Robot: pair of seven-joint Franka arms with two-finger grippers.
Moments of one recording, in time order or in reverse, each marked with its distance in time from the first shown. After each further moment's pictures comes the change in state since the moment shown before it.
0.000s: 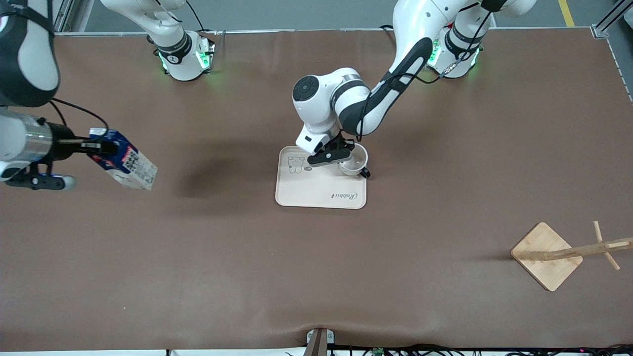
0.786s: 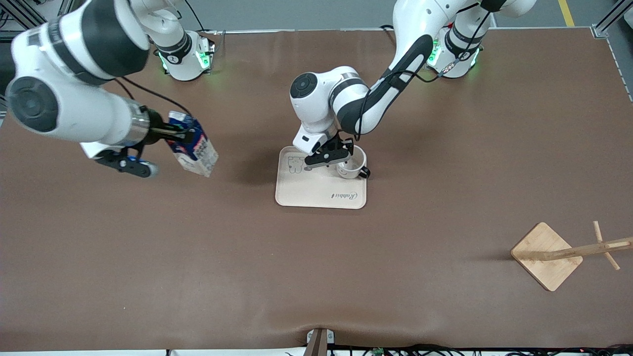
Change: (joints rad) left arm 0.008 -0.033 0.002 0.045 0.005 -0.023 -0.009; right arm 0.280 0.008 0.006 0.017 0.145 0.047 0.494
